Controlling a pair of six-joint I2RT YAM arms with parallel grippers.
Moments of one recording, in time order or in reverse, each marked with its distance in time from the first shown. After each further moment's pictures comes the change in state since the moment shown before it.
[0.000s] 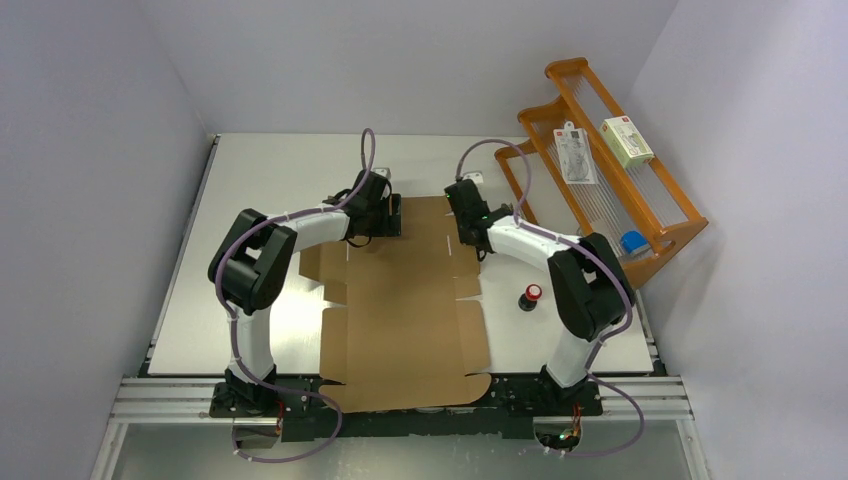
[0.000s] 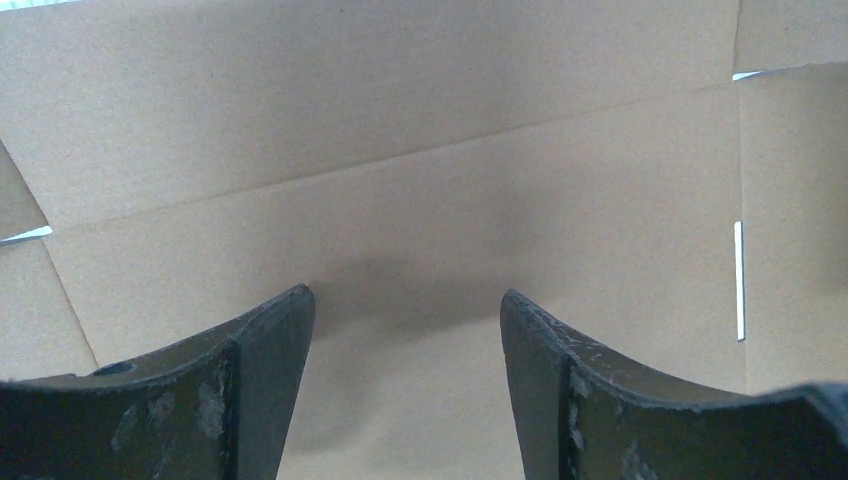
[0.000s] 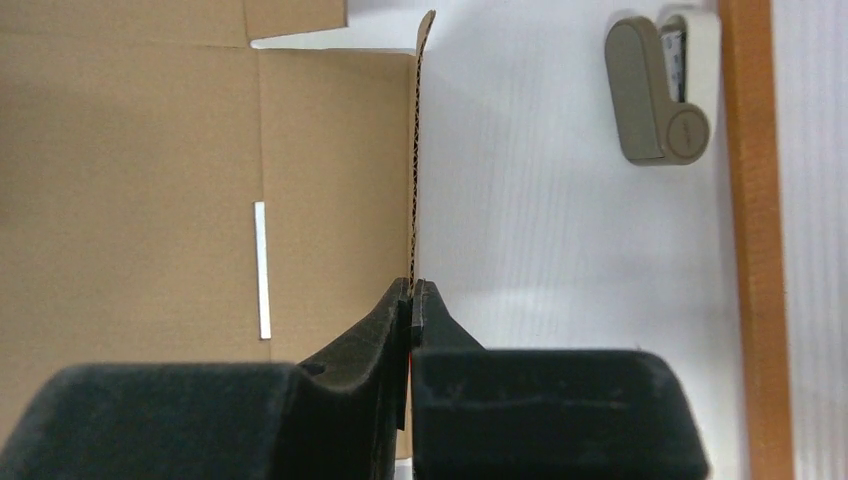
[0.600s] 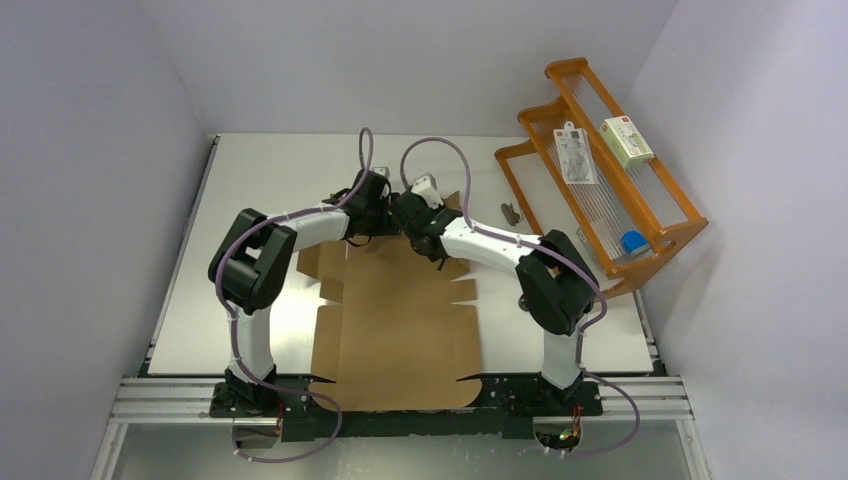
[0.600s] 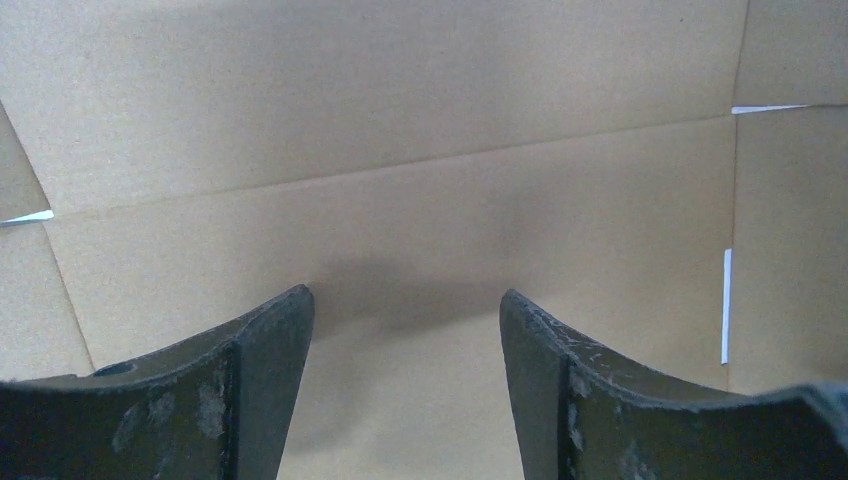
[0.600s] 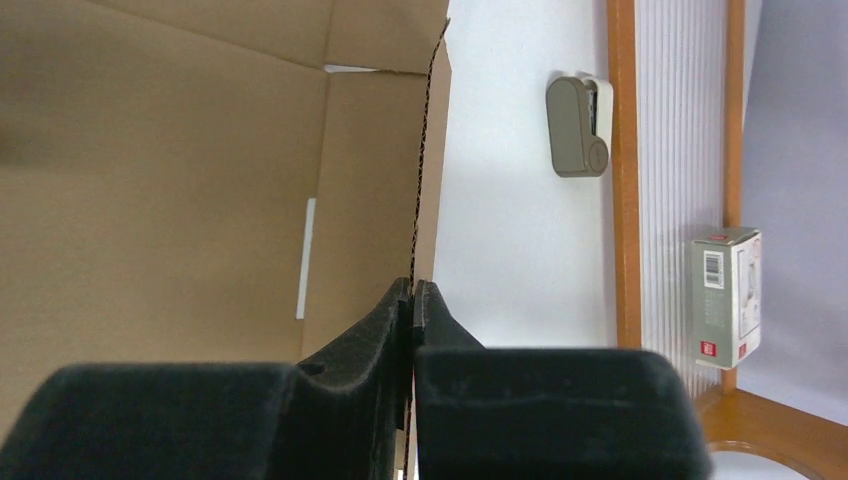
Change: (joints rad) left arm 0.003 0.004 0.004 0.004 0.007 -0.020; right arm 0.272 0.142 0.249 -0.264 0.405 -0.046
